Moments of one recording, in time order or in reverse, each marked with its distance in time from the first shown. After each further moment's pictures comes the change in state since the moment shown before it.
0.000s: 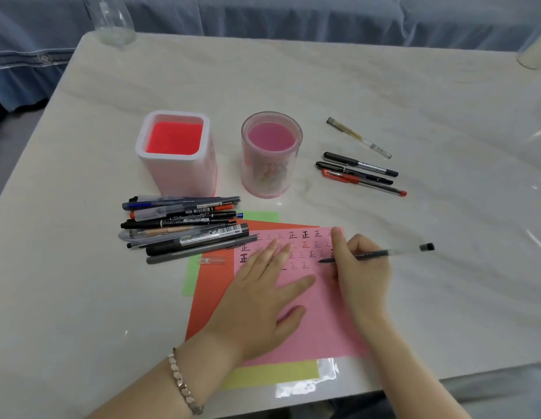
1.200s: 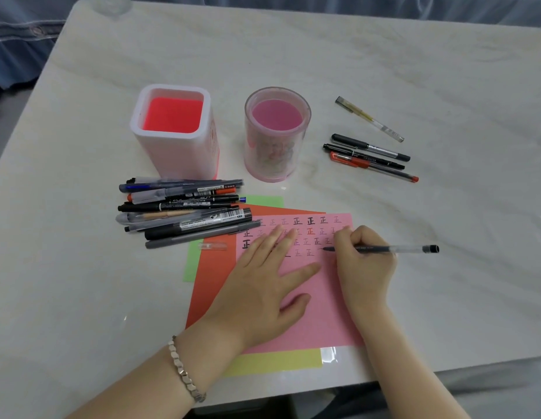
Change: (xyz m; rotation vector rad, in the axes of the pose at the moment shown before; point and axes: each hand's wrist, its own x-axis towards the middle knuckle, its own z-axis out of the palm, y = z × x) left_hand 0.000 0.000 0.001 -0.105 0.021 -0.011; right_hand -0.001 0.018 0.008 -0.031 0.043 -0.174
